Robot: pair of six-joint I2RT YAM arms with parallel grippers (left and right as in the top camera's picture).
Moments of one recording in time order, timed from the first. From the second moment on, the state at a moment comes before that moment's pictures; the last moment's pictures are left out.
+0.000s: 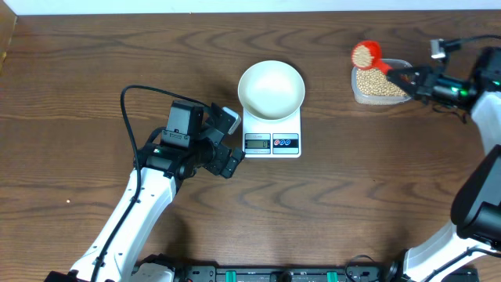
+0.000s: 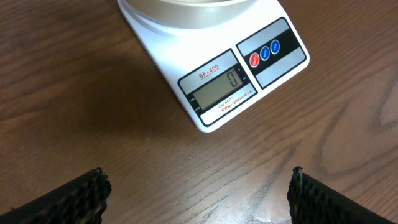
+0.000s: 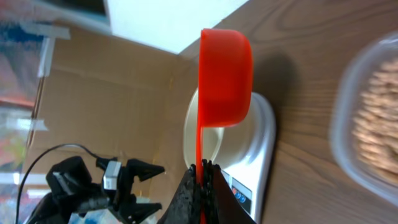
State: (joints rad) left arm -0.27 1.29 0.86 -0.60 0.31 0.25; right arm -0.35 1.89 1.36 -0.52 -1.32 0.14
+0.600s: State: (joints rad) left arm -0.27 1.29 0.86 -0.60 0.31 0.25; right arm 0.02 1.89 1.36 -0.37 -1.19 0.28
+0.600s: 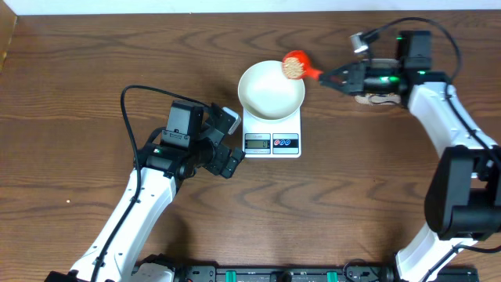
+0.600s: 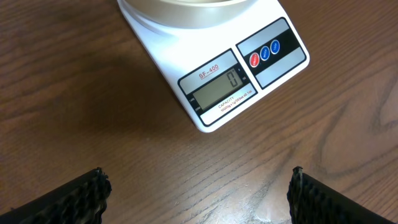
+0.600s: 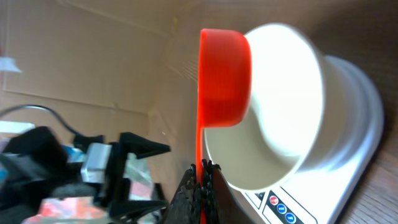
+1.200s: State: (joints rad) left arm -0.27 1.29 0.86 -0.60 0.31 0.25; right arm 0.33 1.83 1.36 -0.53 -0.55 0.21
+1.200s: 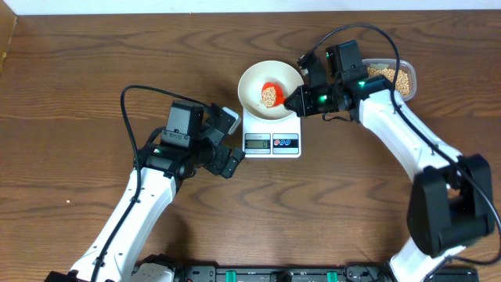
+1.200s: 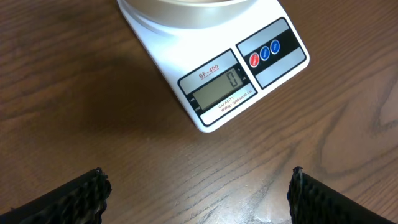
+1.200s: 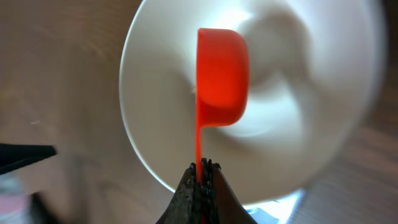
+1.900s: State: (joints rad) left arm -0.27 1.29 0.86 -0.60 0.31 0.25; right arm 0.58 1.73 1.36 -0.52 0.08 -0.14
